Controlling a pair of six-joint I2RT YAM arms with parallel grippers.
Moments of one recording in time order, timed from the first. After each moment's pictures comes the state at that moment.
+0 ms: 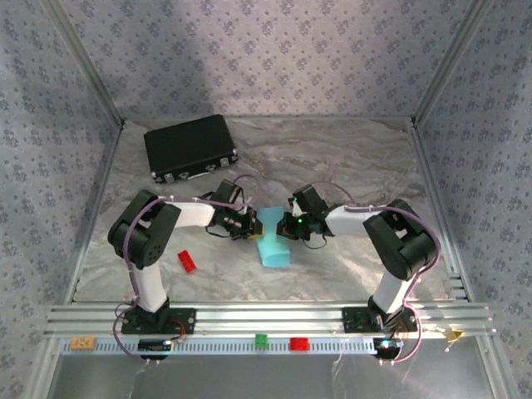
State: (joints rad) left arm -0.57 1.84 0.88 -0.12 0.67 -0.69; right arm 0.60 1.73 0.78 -0.04 -0.43 0.79
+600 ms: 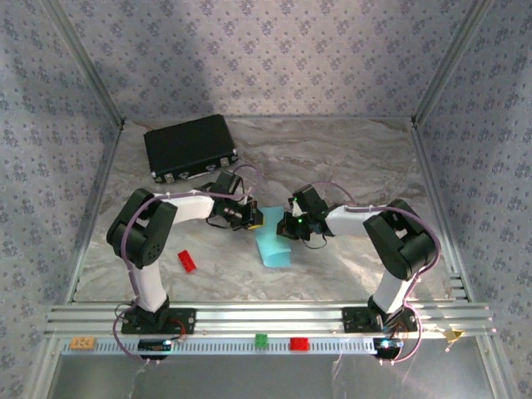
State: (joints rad) left arm -0.54 1.85 0.98 -0.20 0.68 -0.66; right arm 0.60 1.73 0.78 -0.04 -0.43 0.79
